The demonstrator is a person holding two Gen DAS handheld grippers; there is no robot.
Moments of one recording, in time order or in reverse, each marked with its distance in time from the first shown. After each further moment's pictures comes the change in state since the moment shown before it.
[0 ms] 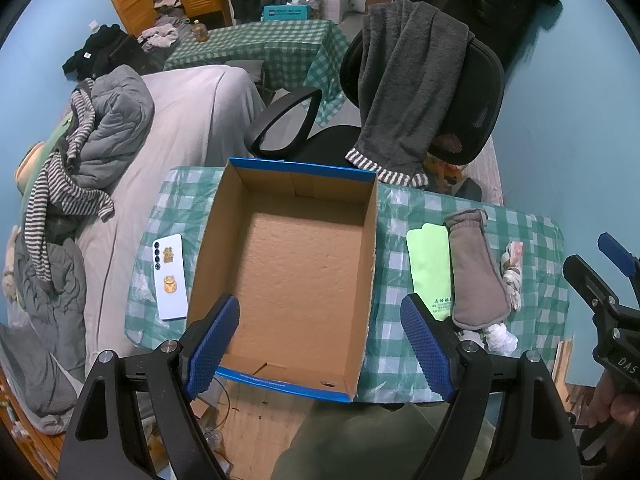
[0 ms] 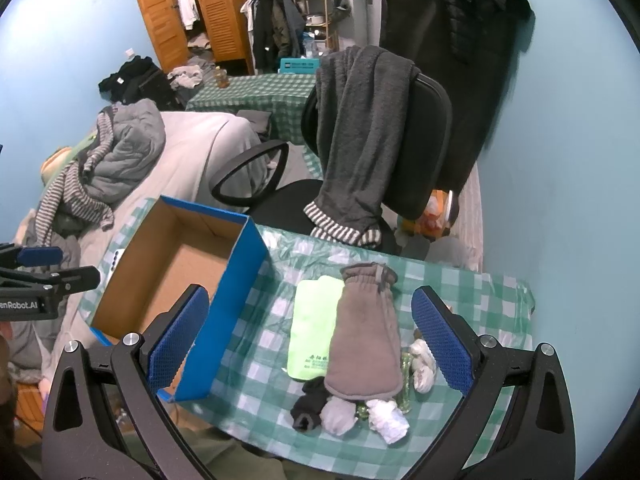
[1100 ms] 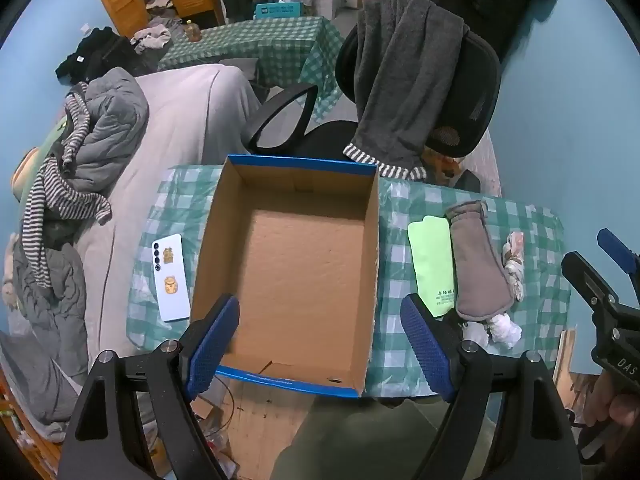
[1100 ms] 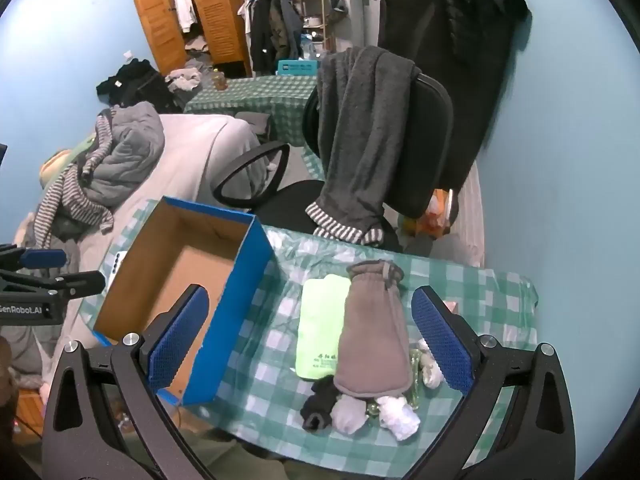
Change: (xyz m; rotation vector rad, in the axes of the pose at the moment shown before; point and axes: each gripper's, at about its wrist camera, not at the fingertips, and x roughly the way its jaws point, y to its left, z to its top) left arm 0.005 0.004 0.000 0.020 0.015 -0.002; right arm 0.003 0.009 -0.005 -0.005 -0.010 -0.003
